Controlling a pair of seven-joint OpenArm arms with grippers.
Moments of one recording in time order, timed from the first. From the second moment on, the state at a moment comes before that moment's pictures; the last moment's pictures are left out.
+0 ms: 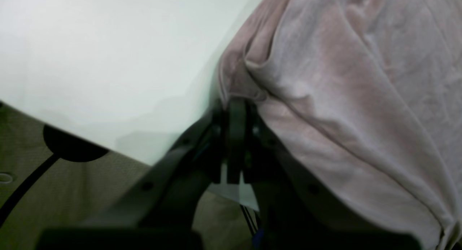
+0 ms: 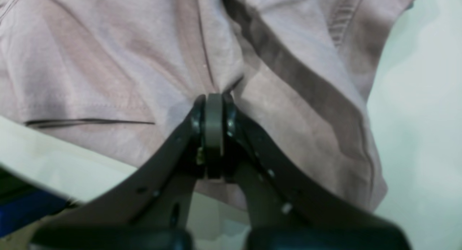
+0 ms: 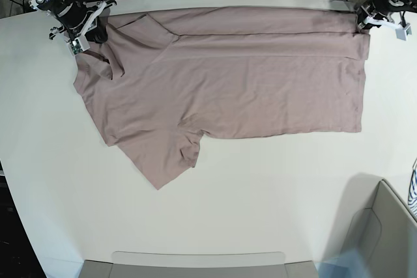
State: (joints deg) left arm 34.5 -19.8 -41.9 88.6 -53.8 -6.0 56.5; right arm -35.0 25.0 11.8 99.3 20.1 27.5 -31.5
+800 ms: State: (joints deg) left arm 34.4 -19.6 -42.0 103.5 -51.7 -4.8 57.8; right arm -36.0 19.9 20.9 114.4 15.7 28.1 -43.7
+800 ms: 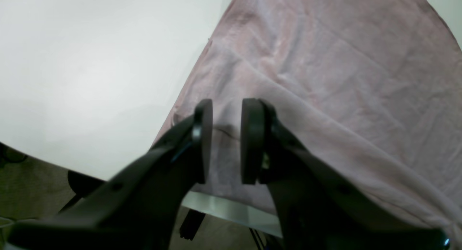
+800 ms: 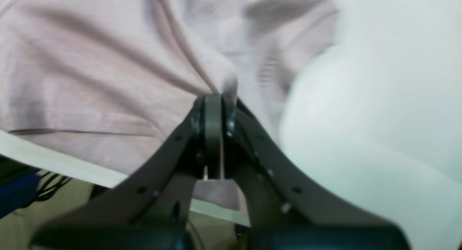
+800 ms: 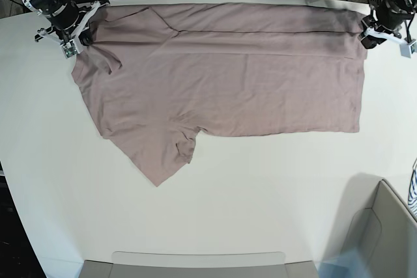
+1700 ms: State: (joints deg) left arm 22.2 -16.5 -42.3 108.9 -51.5 -5.2 64.3; right arm 0.7 15.4 6.0 97.1 9.3 28.3 -51.9
